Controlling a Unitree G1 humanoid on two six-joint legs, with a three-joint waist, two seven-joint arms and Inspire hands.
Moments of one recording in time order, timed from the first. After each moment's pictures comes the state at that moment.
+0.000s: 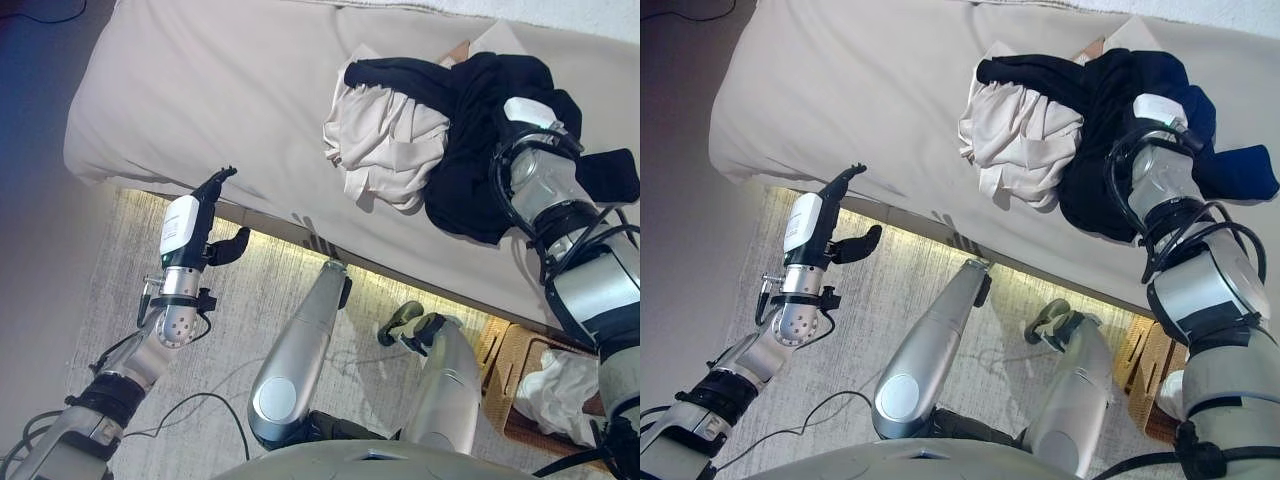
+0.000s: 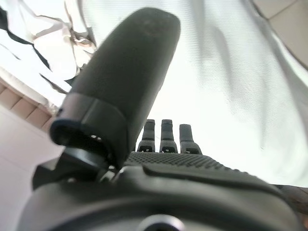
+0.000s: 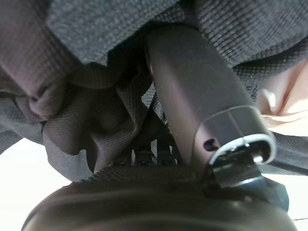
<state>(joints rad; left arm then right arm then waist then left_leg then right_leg) -0.17 0.68 -0.36 0.31 0.22 -0.36 0.60 -1.19 -0.70 0.65 1.08 -0.41 0.29 0.00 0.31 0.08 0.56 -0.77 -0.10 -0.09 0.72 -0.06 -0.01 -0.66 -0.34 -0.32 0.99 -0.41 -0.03</state>
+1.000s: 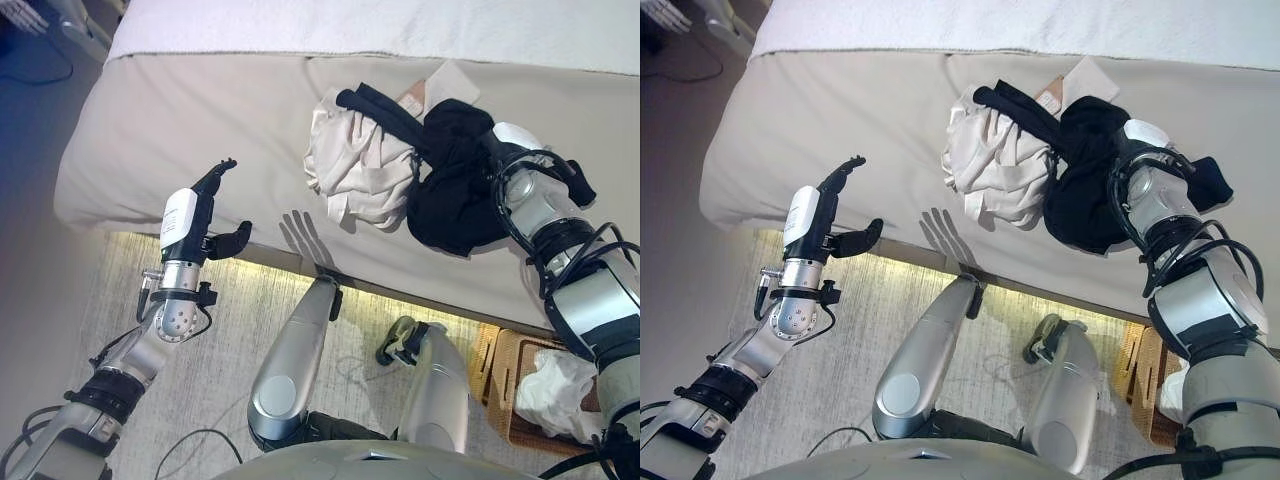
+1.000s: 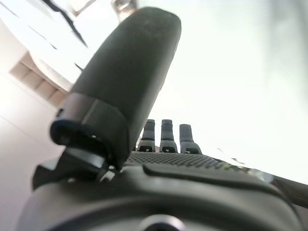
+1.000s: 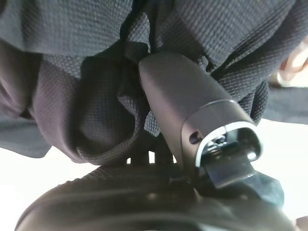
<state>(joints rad) -0.17 0.68 -0.35 0.29 0.19 -0.35 0.56 -1.01 -0.70 0.59 1.02 -0.28 0.19 -0.02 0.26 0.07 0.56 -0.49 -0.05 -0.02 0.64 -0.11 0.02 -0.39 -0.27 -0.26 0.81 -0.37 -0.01</state>
